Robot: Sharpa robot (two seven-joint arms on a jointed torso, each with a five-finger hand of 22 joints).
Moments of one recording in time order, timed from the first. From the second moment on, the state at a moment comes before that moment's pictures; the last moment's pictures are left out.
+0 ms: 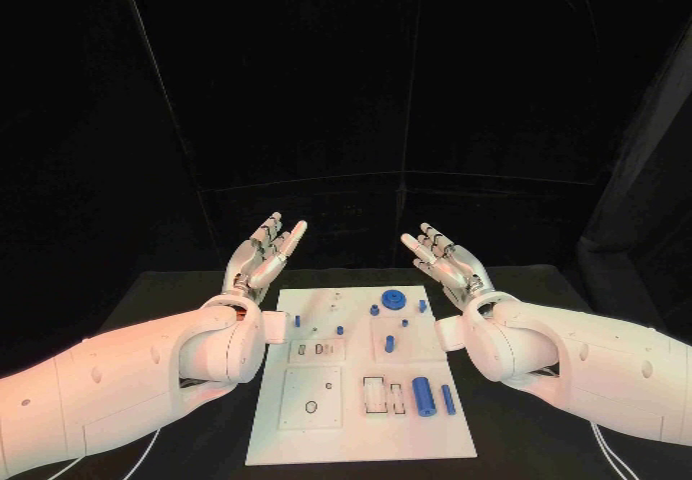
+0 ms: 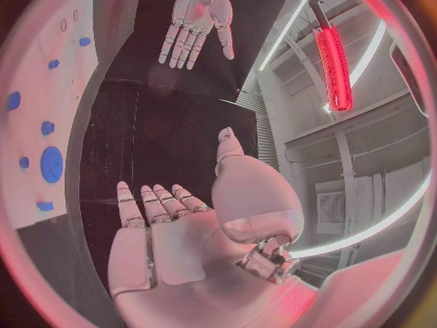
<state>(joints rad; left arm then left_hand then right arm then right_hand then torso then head) 1.09 -0.79 -0.04 1.55 0.03 -0.64 0.62 1.08 -0.08 -0.05 0.29 0.17 0.10 0.13 0.01 0.02 0.05 0.14 0.00 0.01 0.16 0.15 0.10 0.05 0.17 0.05 0.26 0.02 0.02 1.07 -0.78 -0.02 1.53 -0.15 -0.52 0.43 1.05 0.14 -0.23 0.06 0.20 0.02 0.12 0.00 0.01 0.05 0.17 0.00 0.01 0.05 0.16 0.01 0.01 0.05 0.11 0.29 0.02 0.02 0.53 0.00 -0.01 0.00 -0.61</state>
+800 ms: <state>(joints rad) 1.09 -0.85 -0.04 1.57 0.06 -0.56 0.64 1.26 -0.05 -0.05 0.28 0.15 0.26 0.14 0.05 0.04 0.27 0.24 0.08 0.04 0.34 0.22 0.26 0.09 0.16 0.20 0.29 0.09 0.06 1.08 -0.81 -0.02 1.45 -0.36 -0.42 0.41 1.36 0.16 -0.19 -0.18 0.15 0.58 0.17 0.11 0.06 0.80 0.23 0.15 0.06 0.79 0.20 0.17 0.07 0.15 0.63 0.29 0.25 0.11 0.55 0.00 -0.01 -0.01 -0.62</state>
